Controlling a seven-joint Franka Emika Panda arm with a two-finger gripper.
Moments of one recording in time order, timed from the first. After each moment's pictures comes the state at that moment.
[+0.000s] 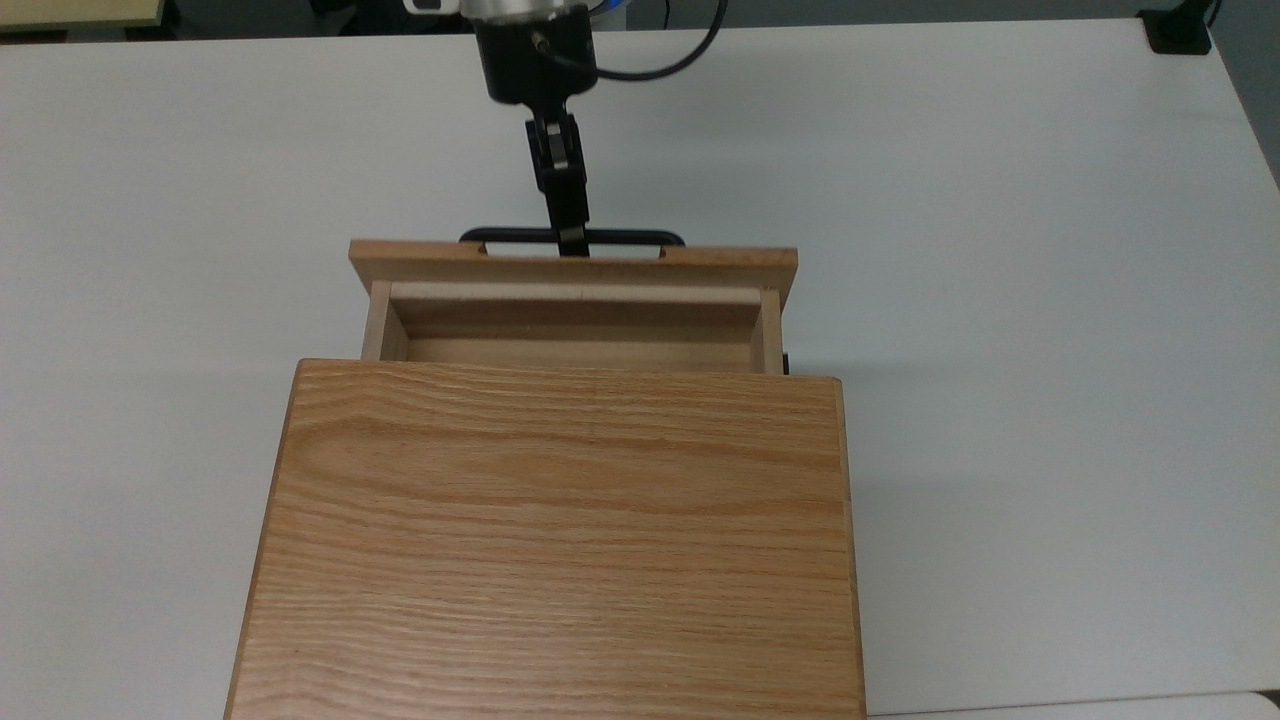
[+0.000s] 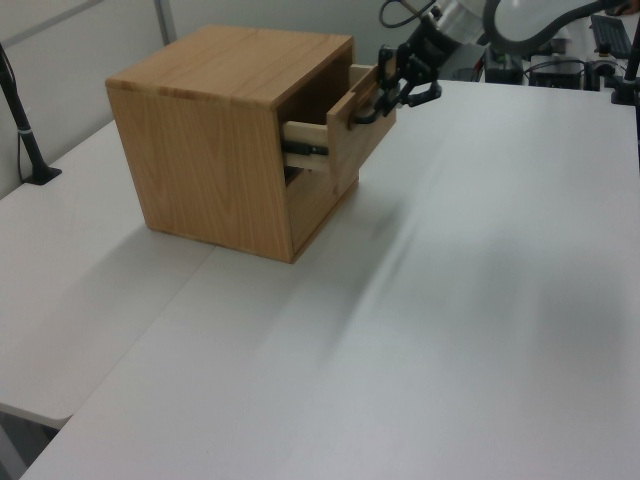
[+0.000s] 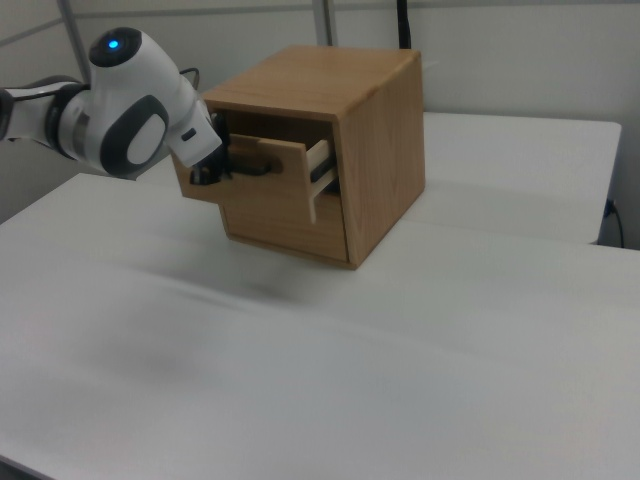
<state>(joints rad) 0.24 0.02 -0.16 -1.97 0.22 2.61 1.28</state>
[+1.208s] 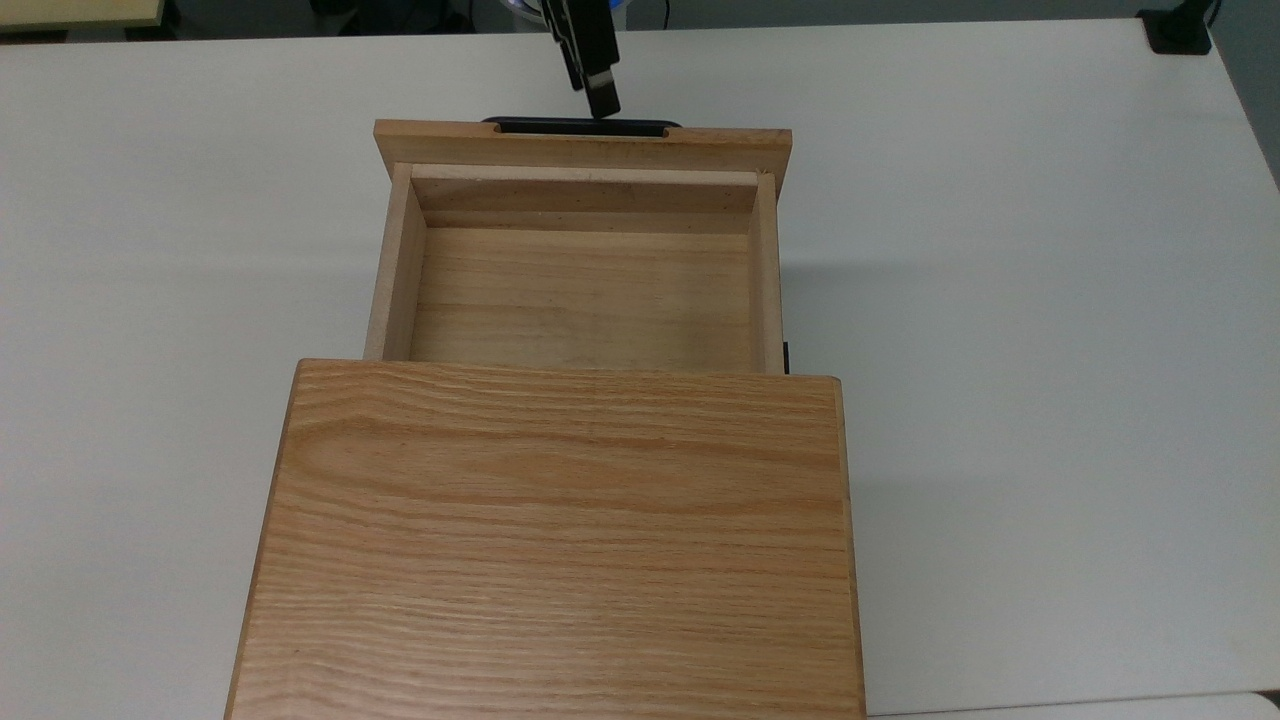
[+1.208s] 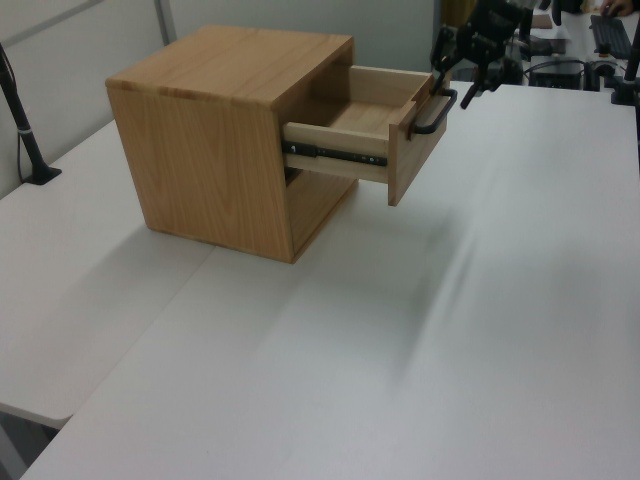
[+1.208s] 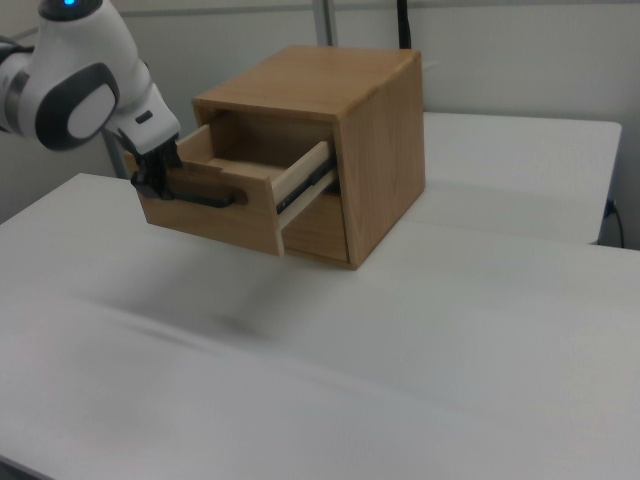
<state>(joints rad) 0.24 -0.25 -0.16 -2.07 0.22 2.26 1.14</state>
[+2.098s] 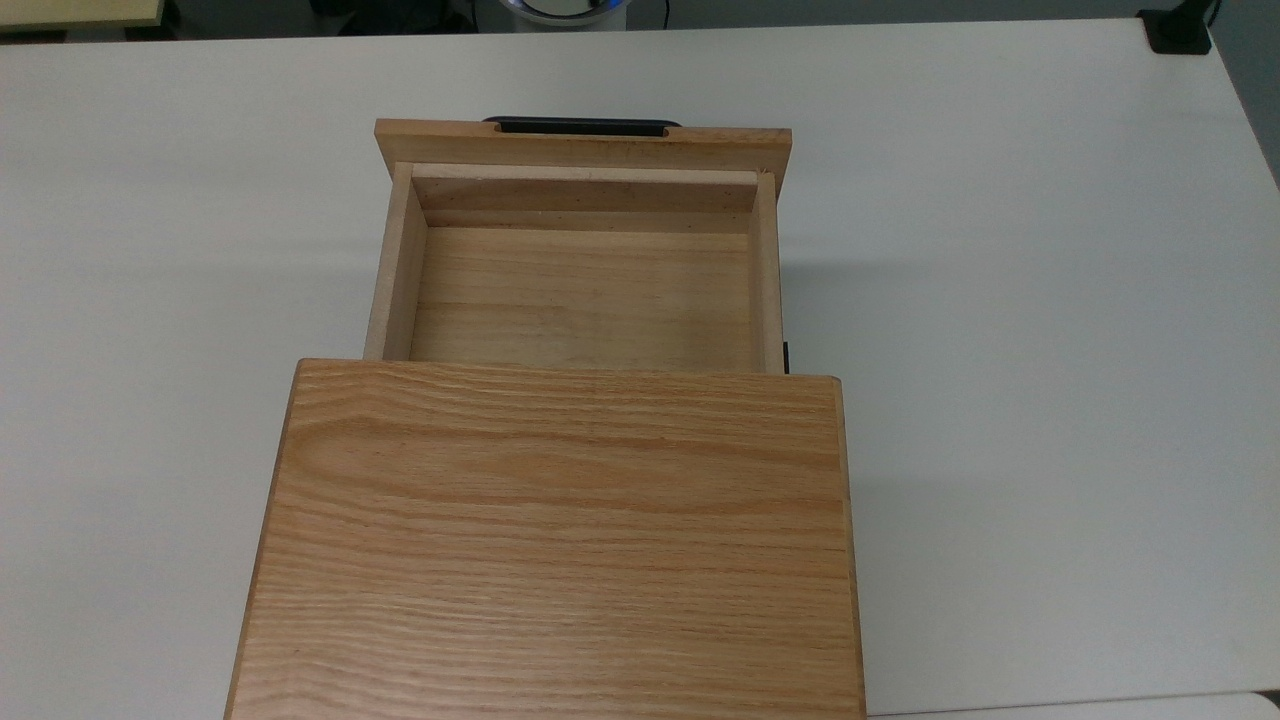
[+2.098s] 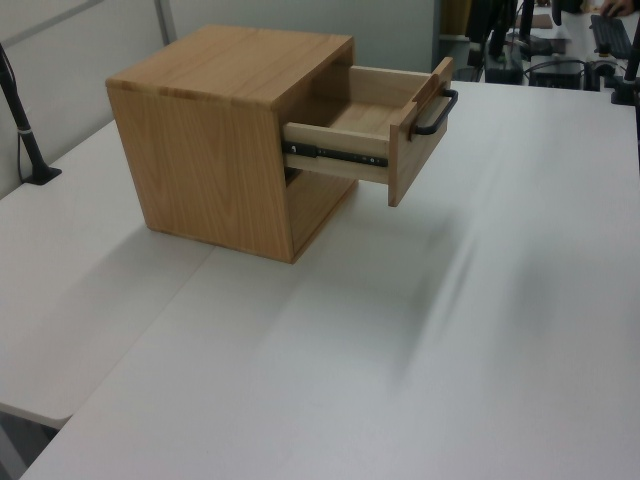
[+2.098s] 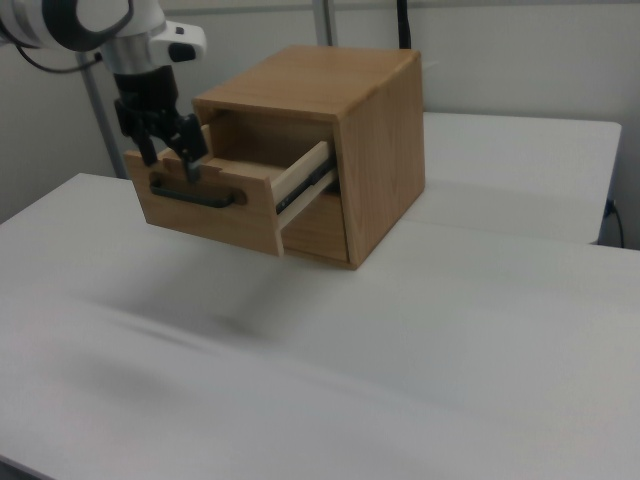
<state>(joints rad) 0.18 -0.08 -0.16 -1.65 0.05 1.64 0.13</state>
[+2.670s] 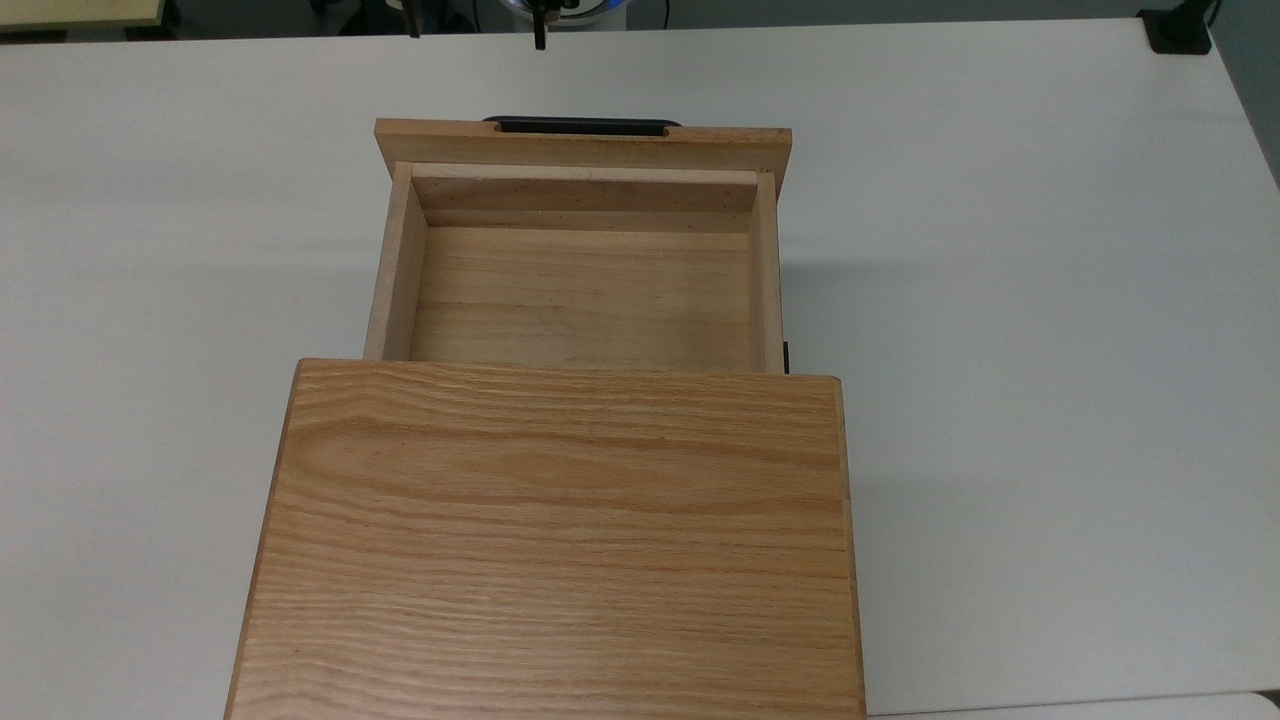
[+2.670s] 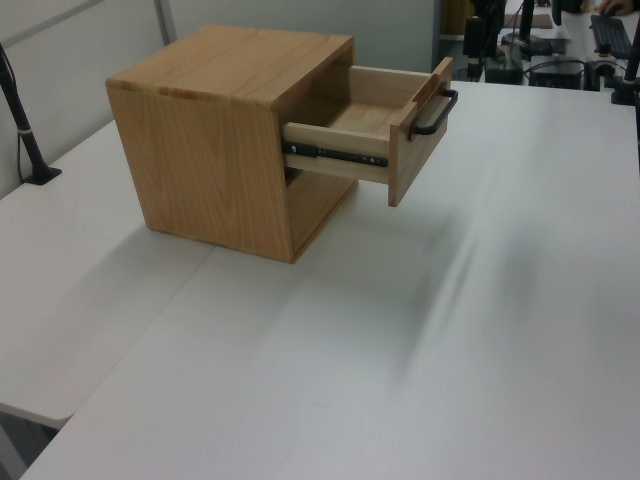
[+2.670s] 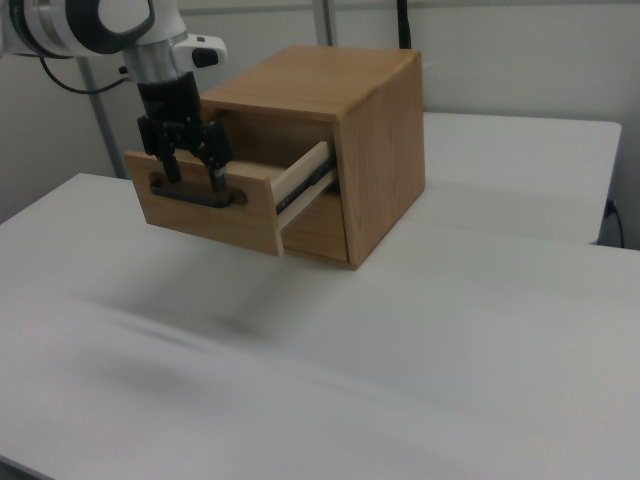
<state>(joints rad) 0.16 -0.01 -0.15 -1.60 -0.05 1.60 0.05</state>
